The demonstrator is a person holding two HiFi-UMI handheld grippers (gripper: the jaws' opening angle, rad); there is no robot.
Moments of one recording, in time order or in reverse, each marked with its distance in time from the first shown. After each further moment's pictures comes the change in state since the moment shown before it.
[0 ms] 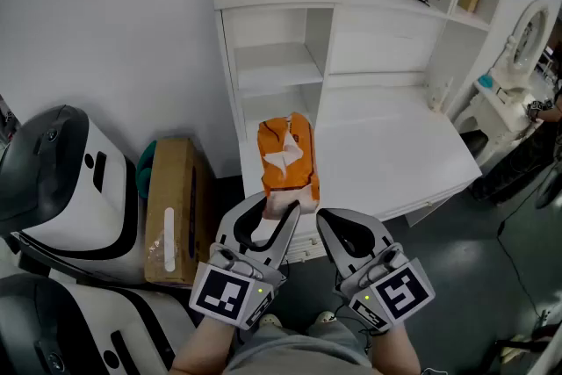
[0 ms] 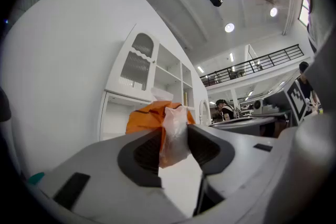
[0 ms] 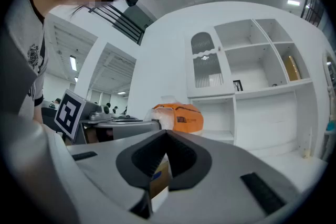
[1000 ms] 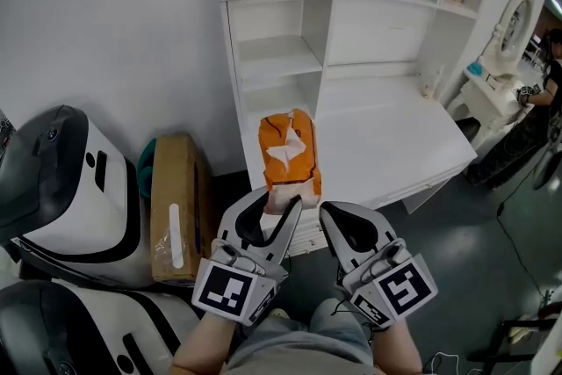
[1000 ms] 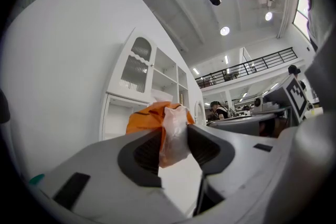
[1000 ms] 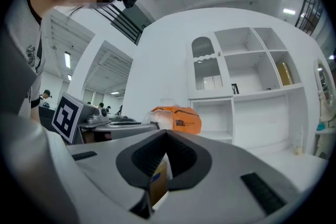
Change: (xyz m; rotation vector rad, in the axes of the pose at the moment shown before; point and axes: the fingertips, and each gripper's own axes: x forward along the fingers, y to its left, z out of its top) left arm -0.047 0.003 -0.005 0.001 0.001 -0.051; right arm -0.005 0.046 0.000 -0.010 -0.022 -0.080
